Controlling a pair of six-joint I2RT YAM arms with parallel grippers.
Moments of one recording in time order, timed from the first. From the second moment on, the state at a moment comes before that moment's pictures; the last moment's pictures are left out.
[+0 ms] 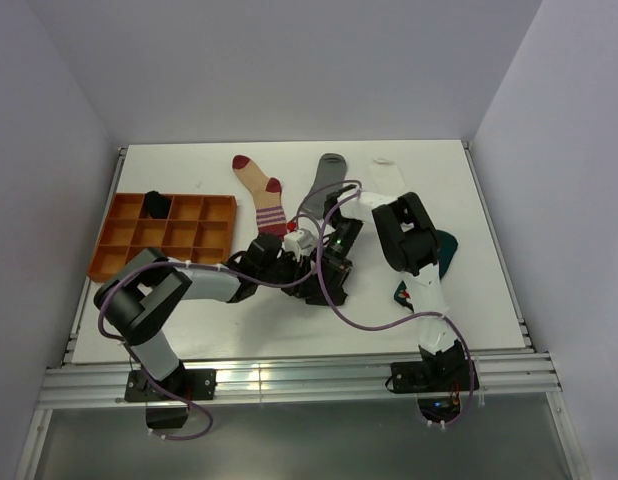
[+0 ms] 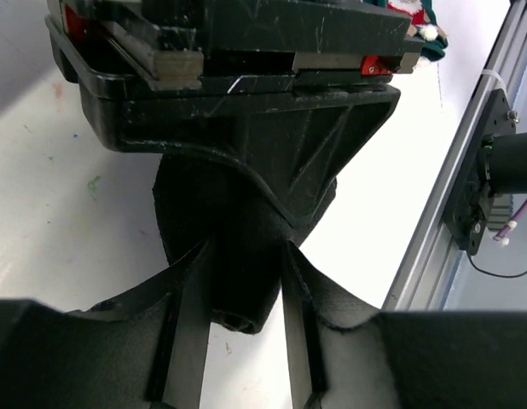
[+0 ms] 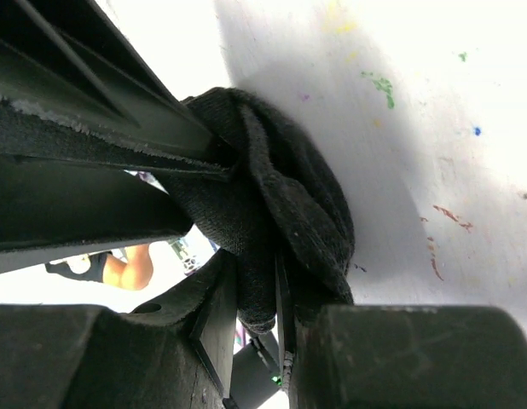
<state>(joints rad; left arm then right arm) -0.77 1.70 0.68 0.45 0.48 -0.46 0.47 2.33 1.63 -1.40 -0.79 -0.67</state>
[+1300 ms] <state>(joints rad) -0.69 1.87 0.96 -0.03 0.56 -0.87 0.24 1.79 1.26 -0.84 -0.67 -0.56</state>
